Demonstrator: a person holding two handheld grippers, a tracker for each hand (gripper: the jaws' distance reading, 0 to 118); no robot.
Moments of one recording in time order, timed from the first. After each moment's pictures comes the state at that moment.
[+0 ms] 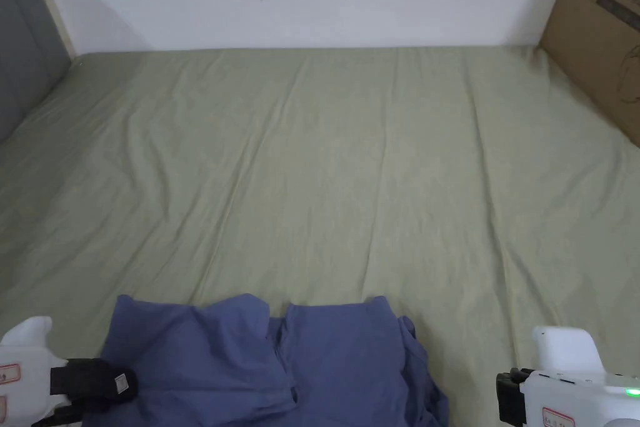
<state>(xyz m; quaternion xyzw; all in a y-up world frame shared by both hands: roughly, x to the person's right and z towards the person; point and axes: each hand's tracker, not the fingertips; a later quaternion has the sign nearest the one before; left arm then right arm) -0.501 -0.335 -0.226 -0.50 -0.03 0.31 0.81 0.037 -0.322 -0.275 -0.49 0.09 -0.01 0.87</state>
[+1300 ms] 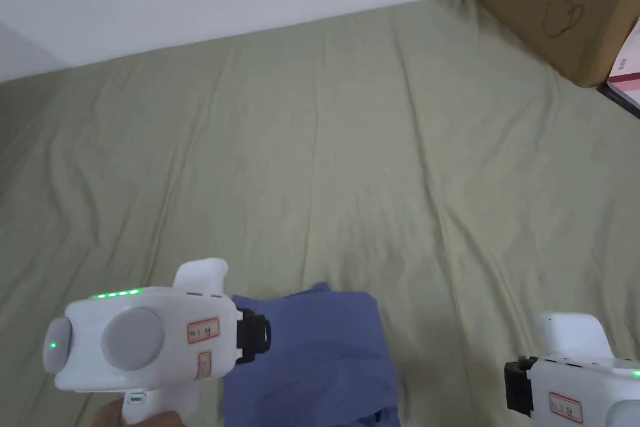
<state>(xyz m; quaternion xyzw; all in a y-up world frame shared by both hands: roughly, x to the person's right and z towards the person) -0.249 -0.301 -0.320 -0.52 -0.13 0.10 0.84 0.115 -0.350 -0.262 -0.51 0.04 -0.08 0.86</state>
